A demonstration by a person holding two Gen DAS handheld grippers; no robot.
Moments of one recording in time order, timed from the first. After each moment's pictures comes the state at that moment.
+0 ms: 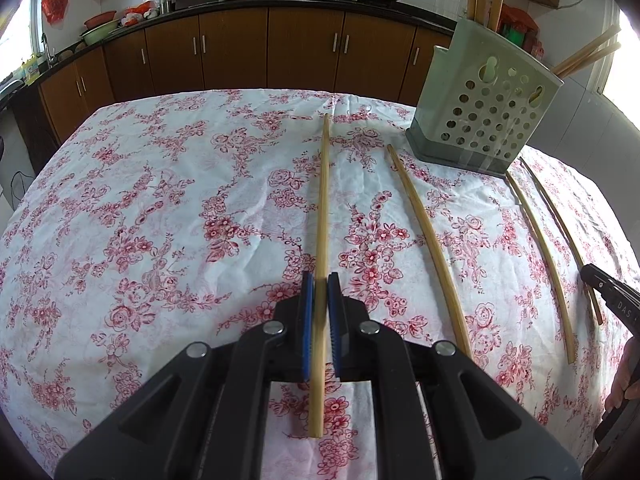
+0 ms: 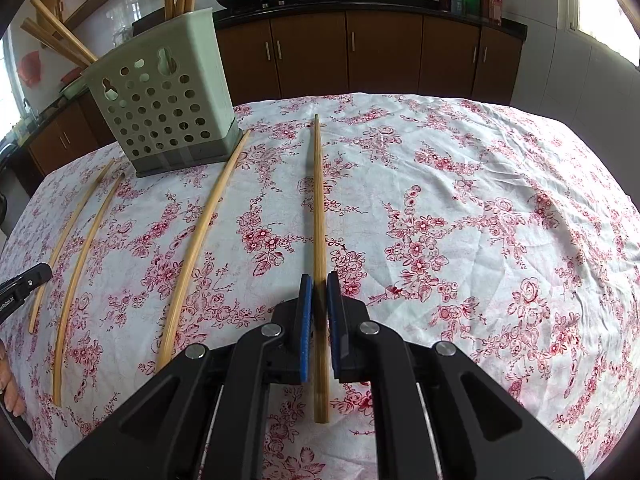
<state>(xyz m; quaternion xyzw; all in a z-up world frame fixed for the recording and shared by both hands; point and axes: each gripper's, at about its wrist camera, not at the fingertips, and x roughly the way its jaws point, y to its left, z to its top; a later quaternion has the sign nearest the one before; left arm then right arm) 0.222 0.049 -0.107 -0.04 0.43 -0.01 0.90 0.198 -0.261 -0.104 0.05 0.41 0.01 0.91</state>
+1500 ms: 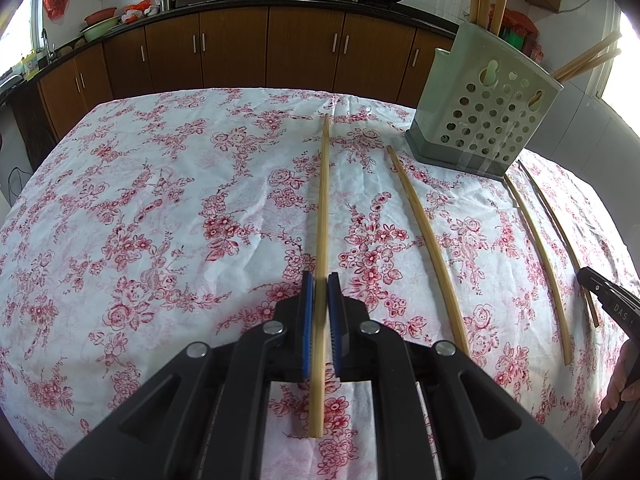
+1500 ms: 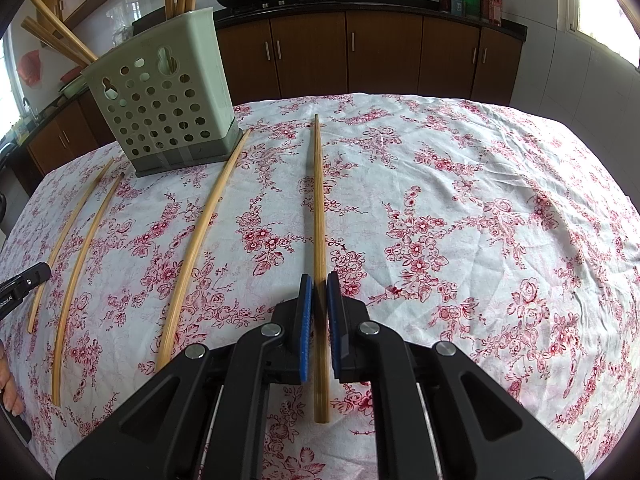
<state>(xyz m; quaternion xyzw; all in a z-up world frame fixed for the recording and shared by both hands) 0.221 0.050 -0.107 -0.05 0.43 -0.01 0.90 0.198 -0.261 -0.105 0.05 0.41 0.01 0.91</state>
